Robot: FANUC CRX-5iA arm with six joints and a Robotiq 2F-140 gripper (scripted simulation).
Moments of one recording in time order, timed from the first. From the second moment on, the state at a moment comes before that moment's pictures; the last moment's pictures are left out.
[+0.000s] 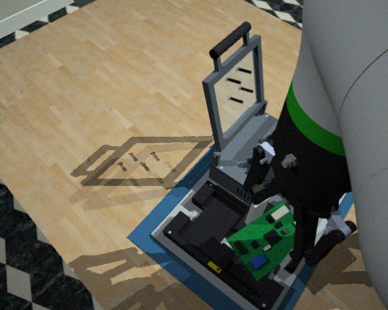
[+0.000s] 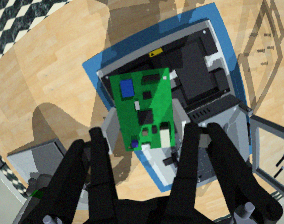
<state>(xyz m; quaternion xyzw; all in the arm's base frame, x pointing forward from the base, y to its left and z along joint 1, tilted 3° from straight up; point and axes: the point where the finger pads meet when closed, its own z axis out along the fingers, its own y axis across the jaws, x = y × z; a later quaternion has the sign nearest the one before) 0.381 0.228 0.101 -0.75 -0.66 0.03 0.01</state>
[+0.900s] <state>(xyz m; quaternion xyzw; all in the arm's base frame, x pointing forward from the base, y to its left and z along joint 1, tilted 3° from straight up) 0.381 0.228 0.101 -0.88 -0.48 0.03 0.00</state>
